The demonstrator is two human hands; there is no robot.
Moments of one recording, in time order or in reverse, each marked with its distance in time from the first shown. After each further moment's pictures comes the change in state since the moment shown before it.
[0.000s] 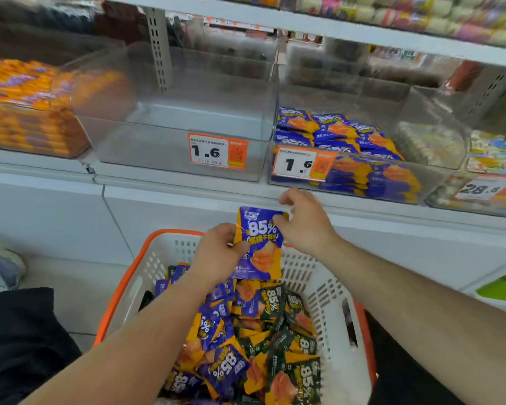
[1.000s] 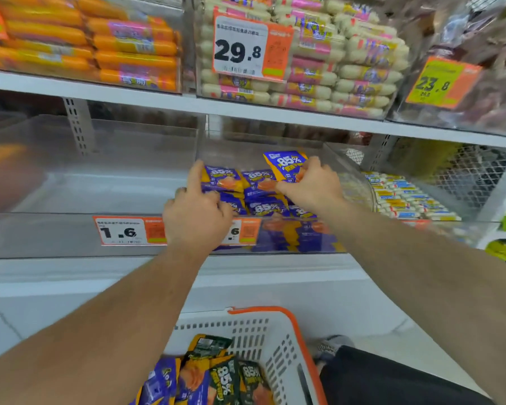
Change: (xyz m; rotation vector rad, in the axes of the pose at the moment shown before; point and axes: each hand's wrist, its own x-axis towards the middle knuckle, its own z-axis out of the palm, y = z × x) left_hand 0.120 0.148 0.045 0.895 0.514 0.577; right_hand 0.106 0.039 -0.175 -0.250 0.419 0.293
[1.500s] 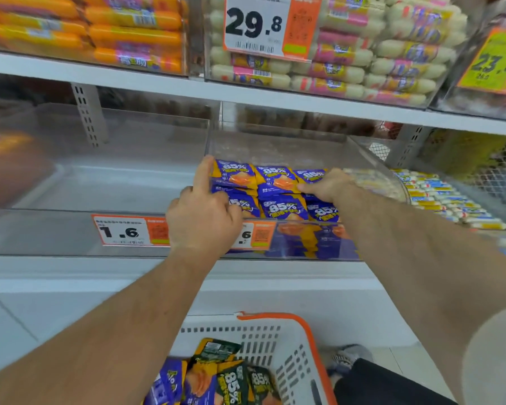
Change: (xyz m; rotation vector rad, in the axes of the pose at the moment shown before) left_hand -0.001 0.002 0.006 -0.016 0.118 -0.001; right_hand 0.080 0.034 0.048 -0.076 -0.240 0.247
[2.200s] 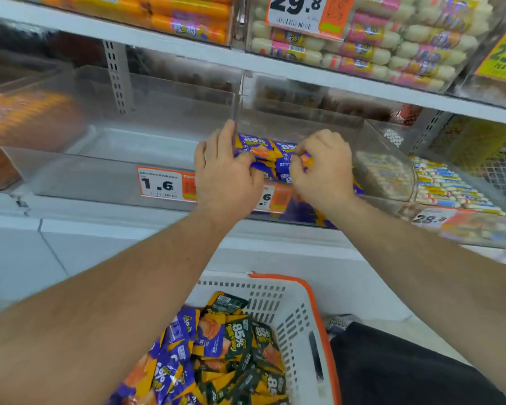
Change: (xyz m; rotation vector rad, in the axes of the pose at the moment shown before) left_hand -0.009 -0.004 -0.027 -0.067 -0.001 0.041; right_hand -0.146 -0.028 0.007 0.156 0.723 -0.955
